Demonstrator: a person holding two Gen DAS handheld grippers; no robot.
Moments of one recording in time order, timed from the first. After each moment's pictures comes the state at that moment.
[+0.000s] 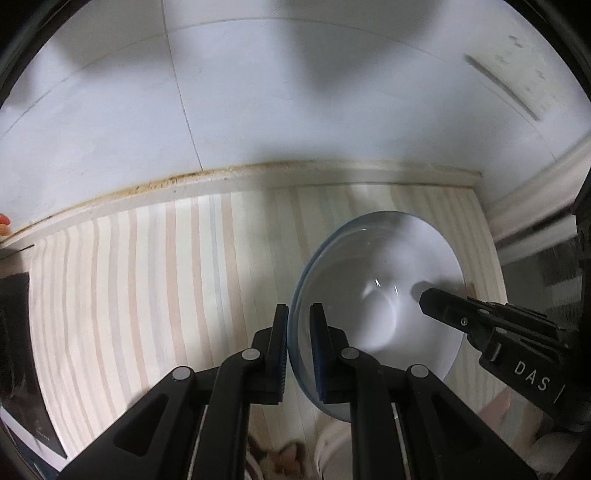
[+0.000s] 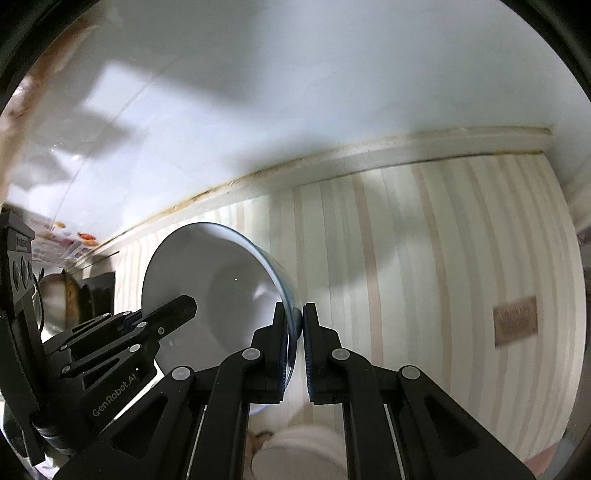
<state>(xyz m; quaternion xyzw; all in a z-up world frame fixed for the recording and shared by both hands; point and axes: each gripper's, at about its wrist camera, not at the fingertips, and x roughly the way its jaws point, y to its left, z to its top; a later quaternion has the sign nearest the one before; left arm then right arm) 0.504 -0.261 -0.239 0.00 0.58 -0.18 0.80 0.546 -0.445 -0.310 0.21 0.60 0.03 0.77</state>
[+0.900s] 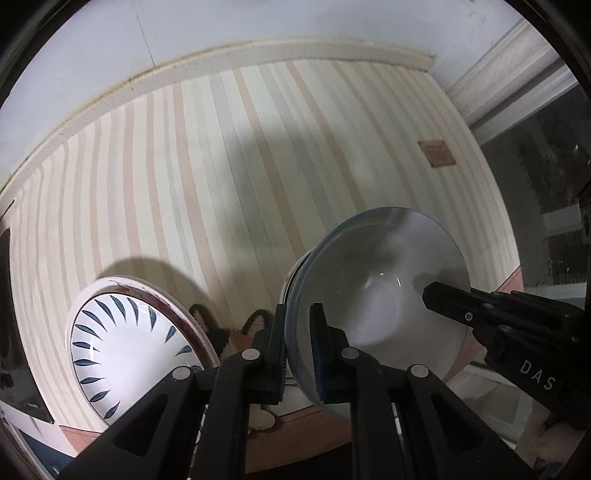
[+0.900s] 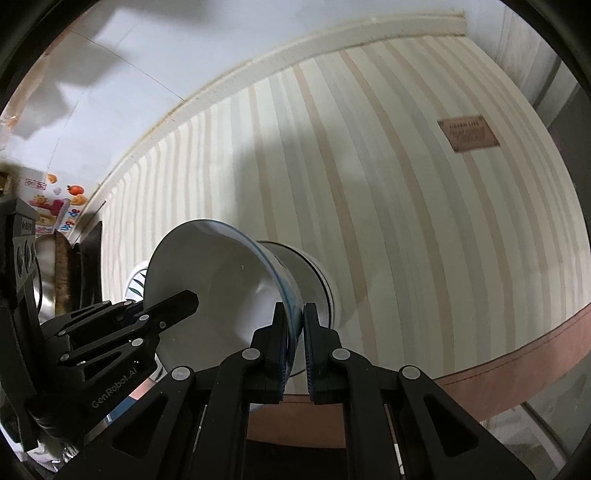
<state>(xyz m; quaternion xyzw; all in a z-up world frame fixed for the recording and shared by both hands) 0.383 -0.277 -0.287 0.07 0.64 -0.21 0.73 0.361 -0.464 -0.342 0.25 0.64 -0.01 0.73</state>
